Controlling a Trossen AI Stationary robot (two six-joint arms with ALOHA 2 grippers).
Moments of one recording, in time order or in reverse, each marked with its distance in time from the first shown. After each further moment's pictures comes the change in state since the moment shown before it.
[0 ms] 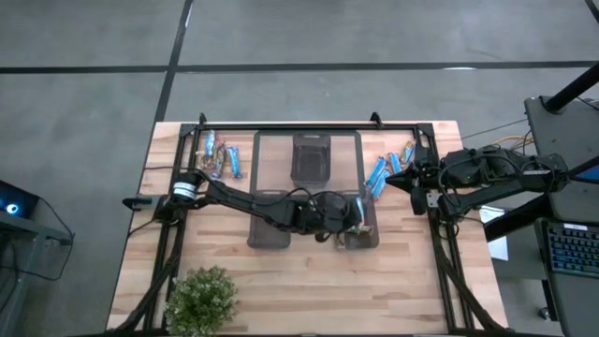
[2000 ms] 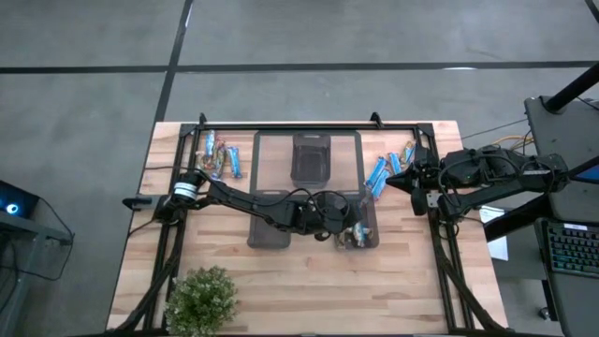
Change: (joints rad) left arm -0.001 0.006 -0.014 0.010 -0.014 0.066; right arm 0.000 0.000 0.000 -0.006 -0.011 -0.006
